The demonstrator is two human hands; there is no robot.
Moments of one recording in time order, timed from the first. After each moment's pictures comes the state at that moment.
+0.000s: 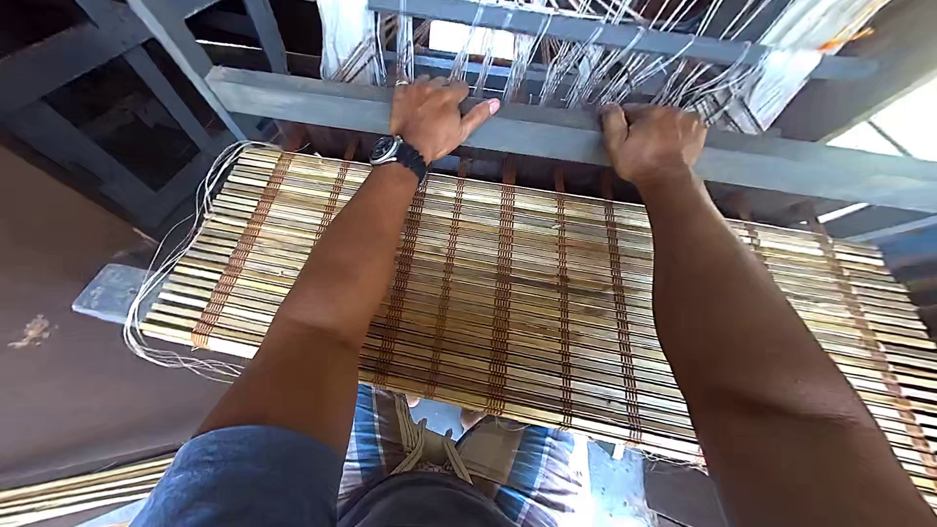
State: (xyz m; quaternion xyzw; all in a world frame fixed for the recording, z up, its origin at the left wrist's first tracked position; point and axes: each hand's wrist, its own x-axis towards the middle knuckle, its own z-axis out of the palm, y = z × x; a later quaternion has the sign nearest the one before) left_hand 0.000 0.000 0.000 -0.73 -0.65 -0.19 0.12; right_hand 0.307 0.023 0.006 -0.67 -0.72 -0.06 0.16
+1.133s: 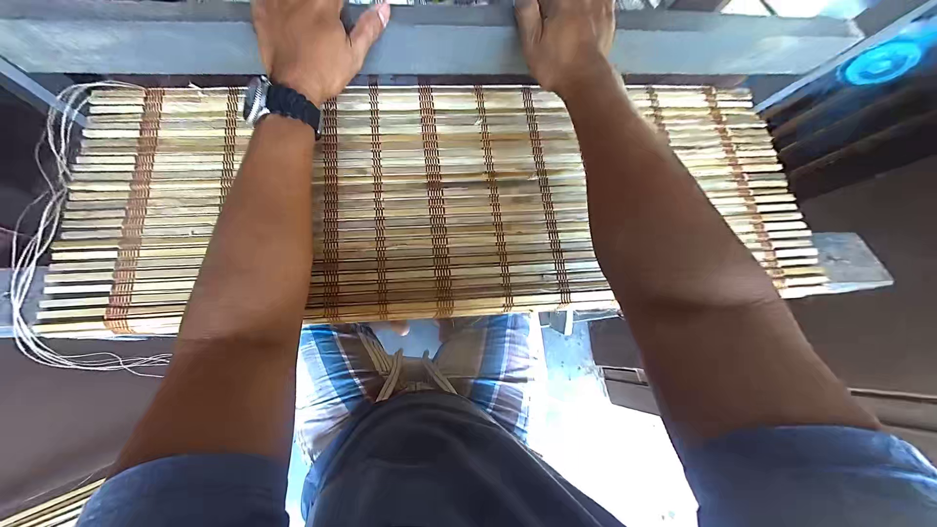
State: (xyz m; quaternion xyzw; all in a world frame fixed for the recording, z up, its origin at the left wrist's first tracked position) left_hand 0.002 -0.075 0.003 -0.71 -0.68 -0.19 0.06; right_hand 0.312 -0.043 0.002 -0.65 -0.74 -0.04 0.18
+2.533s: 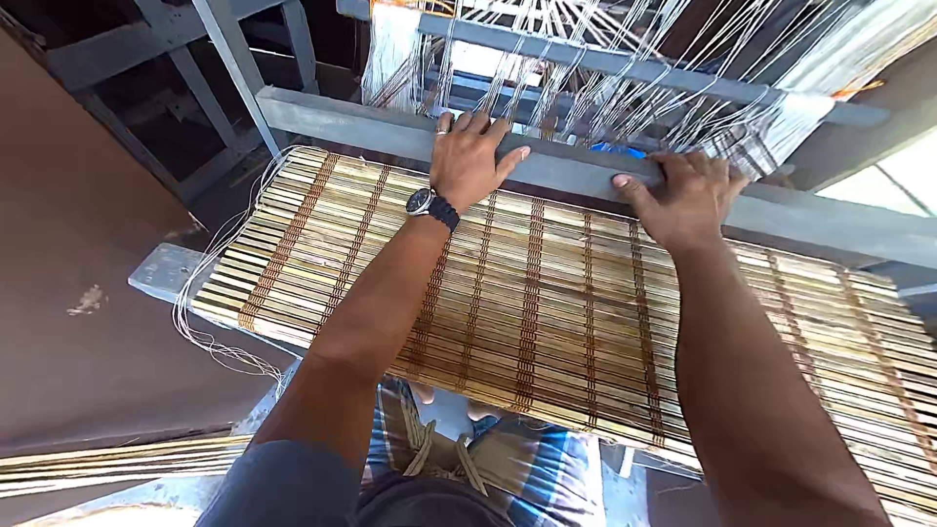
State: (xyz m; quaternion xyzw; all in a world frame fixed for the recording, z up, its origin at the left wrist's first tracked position) left_hand 0.000 -0.073 -0.026 -0.71 -0.60 -0.34 0.18; right_hand 0.324 -0.046 -0.020 -0.56 -0.78 -0.09 0.27
